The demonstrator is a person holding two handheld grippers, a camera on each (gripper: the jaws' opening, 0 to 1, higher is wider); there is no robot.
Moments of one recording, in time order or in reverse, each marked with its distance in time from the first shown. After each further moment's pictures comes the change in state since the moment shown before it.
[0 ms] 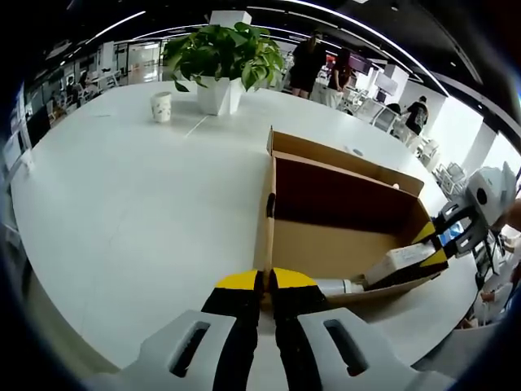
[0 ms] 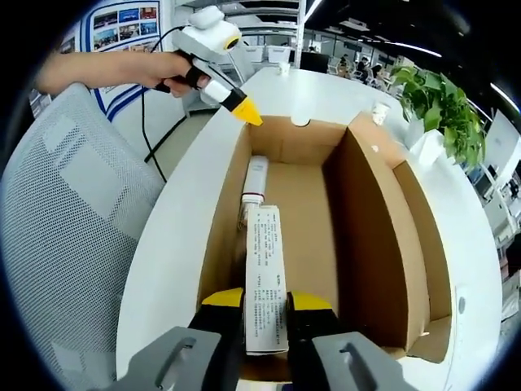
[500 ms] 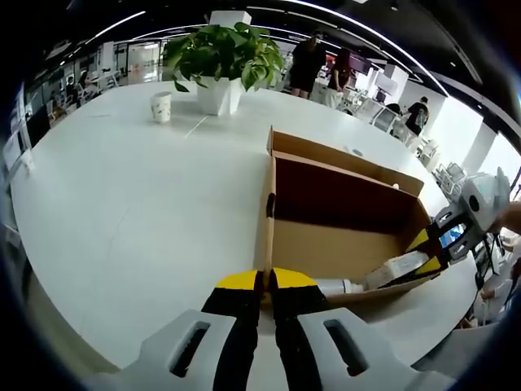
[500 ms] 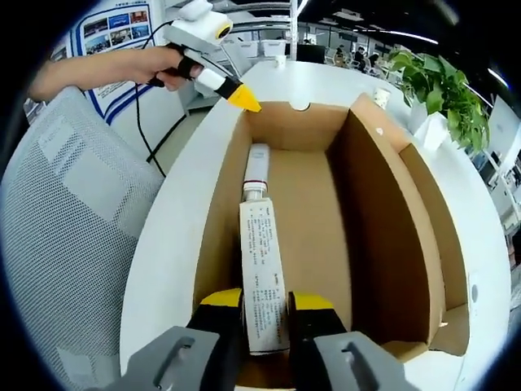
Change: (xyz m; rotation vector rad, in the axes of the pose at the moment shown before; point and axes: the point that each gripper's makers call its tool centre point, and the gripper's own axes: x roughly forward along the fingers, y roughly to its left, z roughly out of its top) left arm -0.001 -0.002 0.000 -0.003 -0.001 -0.003; right arm 0.018 0.007 -0.014 0.041 0.038 0.040
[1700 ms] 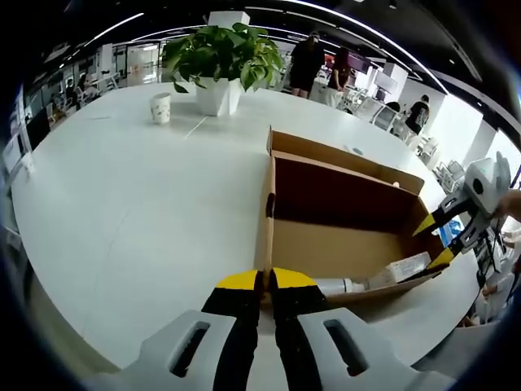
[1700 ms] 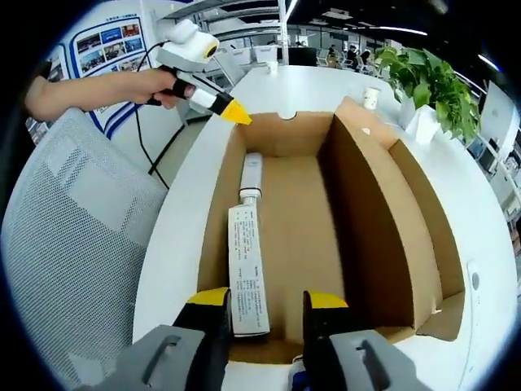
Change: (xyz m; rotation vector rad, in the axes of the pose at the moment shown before) left arm -0.001 0.000 0.000 0.012 -0.001 0.006; right arm -0.021 -0.005 0.001 0.069 -0.029 0.026
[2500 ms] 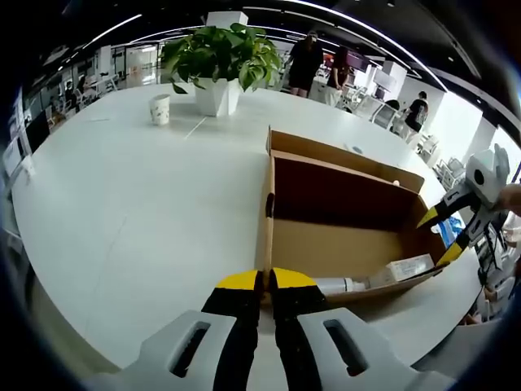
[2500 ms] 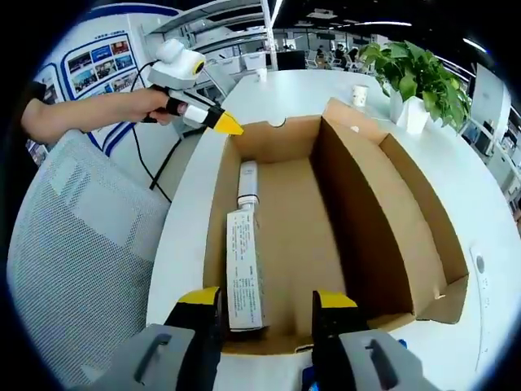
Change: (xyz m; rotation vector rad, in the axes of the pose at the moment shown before) left arm 0.001 0.000 -0.001 0.011 0.001 0.003; right arm -0.003 0.001 -0.001 0.109 -0.033 0.039
